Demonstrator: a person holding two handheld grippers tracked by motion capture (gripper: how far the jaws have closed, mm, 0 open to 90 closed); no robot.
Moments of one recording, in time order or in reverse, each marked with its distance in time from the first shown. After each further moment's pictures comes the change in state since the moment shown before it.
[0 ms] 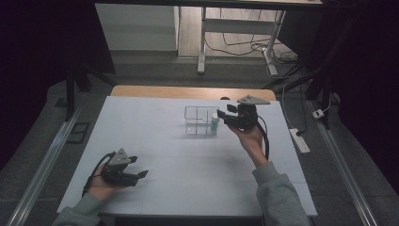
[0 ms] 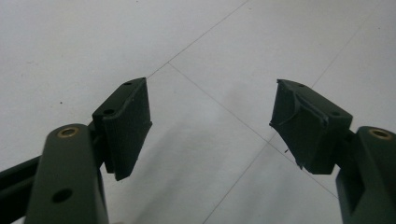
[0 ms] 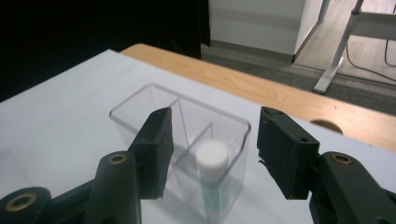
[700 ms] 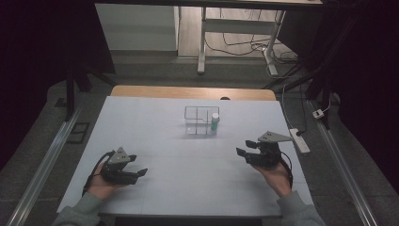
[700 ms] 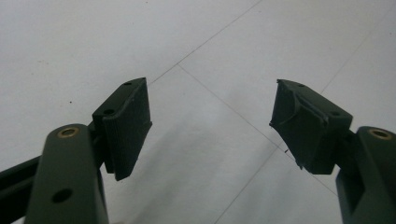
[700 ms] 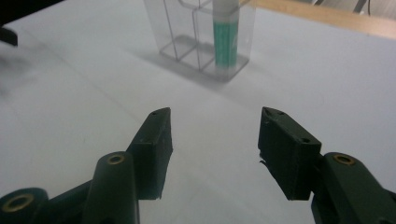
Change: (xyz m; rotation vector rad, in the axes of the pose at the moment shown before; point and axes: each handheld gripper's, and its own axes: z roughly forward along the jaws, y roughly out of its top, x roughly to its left) left arm 0.004 0.000 0.001 -0.013 0.018 -0.025; right arm 0.000 -0.090 -0.086 0.149 0.043 -0.022
